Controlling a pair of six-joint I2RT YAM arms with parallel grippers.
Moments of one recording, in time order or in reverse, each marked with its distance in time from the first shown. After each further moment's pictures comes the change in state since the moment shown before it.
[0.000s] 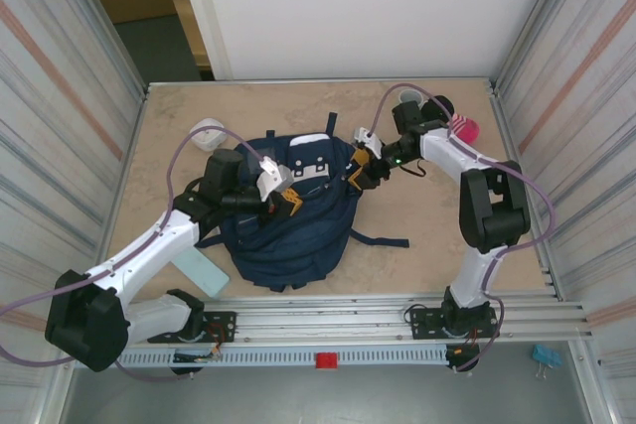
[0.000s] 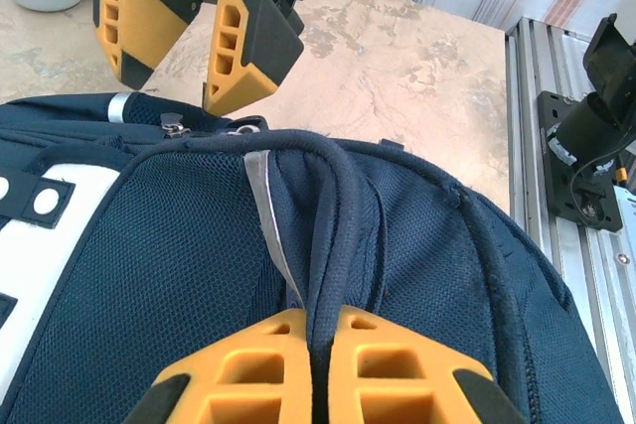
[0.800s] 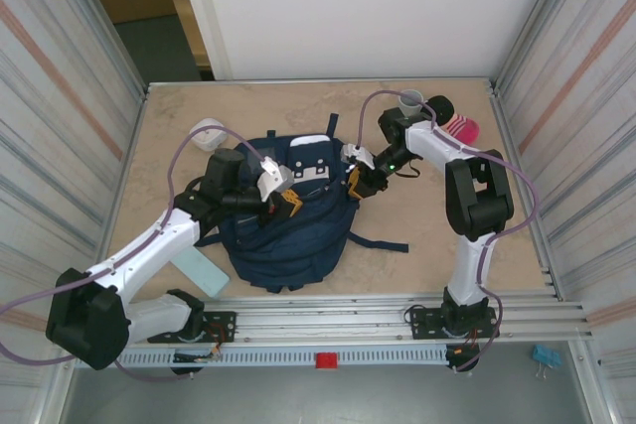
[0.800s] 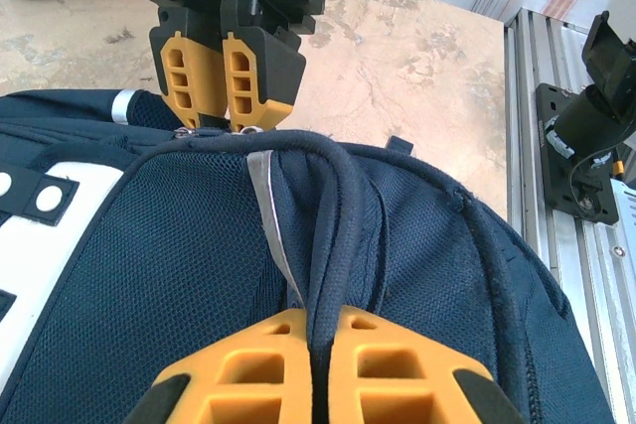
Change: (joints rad) left arm 0.000 0.012 0.010 -0.026 0.000 0.008; right arm 0.047 0.114 0.128 -0.333 0.050 -0.196
